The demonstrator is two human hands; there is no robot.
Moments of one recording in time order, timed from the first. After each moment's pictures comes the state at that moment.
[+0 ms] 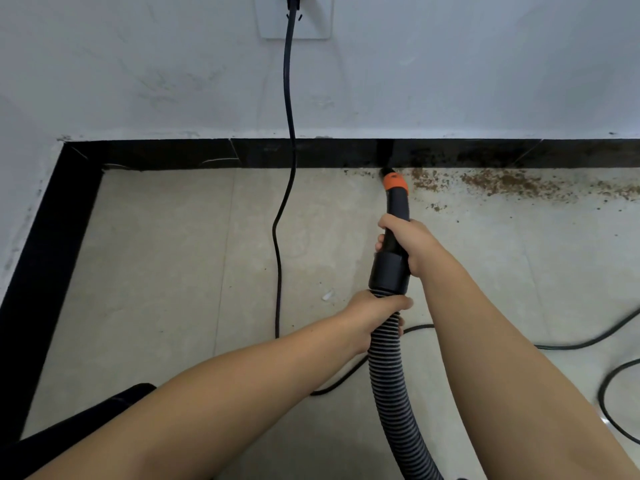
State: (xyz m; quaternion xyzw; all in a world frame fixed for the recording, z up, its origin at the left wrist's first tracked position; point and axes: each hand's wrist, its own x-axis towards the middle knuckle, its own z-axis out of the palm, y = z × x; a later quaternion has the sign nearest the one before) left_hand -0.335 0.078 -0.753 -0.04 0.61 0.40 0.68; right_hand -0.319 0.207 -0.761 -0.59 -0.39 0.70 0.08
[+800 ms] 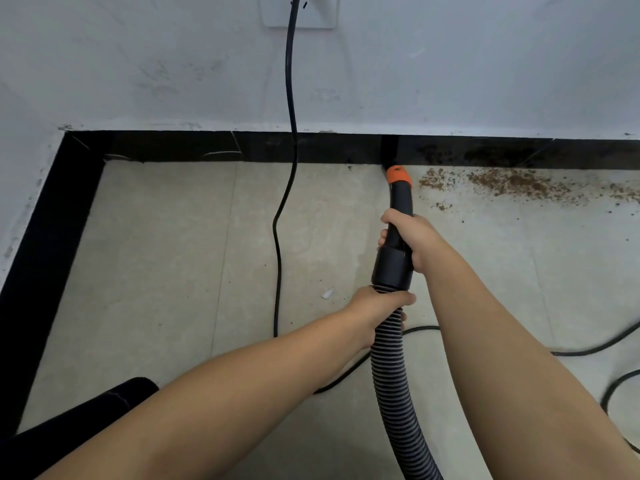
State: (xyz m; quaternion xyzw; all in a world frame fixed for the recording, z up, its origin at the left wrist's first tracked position) left_hand -0.332 0.087 -0.760 -0.05 0.62 0.41 0.67; right_hand -0.320 0.217 -0.768 -0.58 -0.40 0.71 0.07
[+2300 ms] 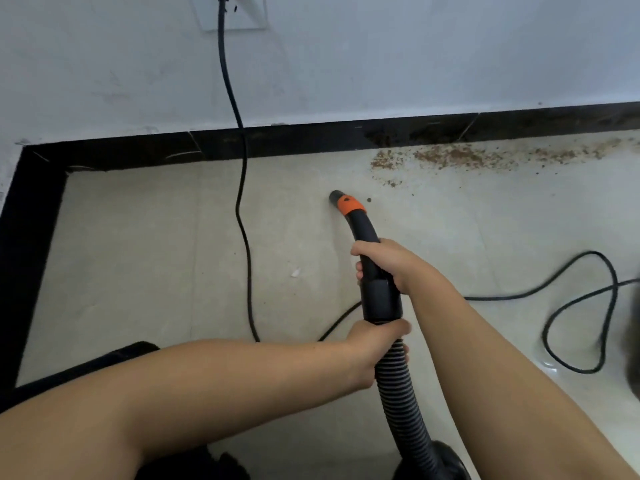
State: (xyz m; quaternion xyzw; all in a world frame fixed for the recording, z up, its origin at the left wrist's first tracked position) left_hand -0.244 0.032 -0.743 -0.07 0.59 0.36 0.72; right_hand -0.240 0.160 -0.745 -0.55 -0.45 0.70 -0.03
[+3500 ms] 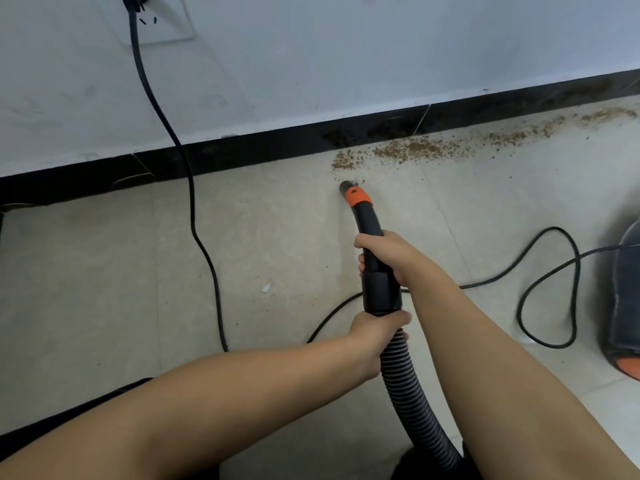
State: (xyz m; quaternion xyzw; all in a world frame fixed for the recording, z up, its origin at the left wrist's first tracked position) left_hand -0.215 0.071 -0.766 -0.04 0.60 0.35 0.72; right_hand -0.203 0.194 -0.752 -0.60 -0.42 0.68 0.06
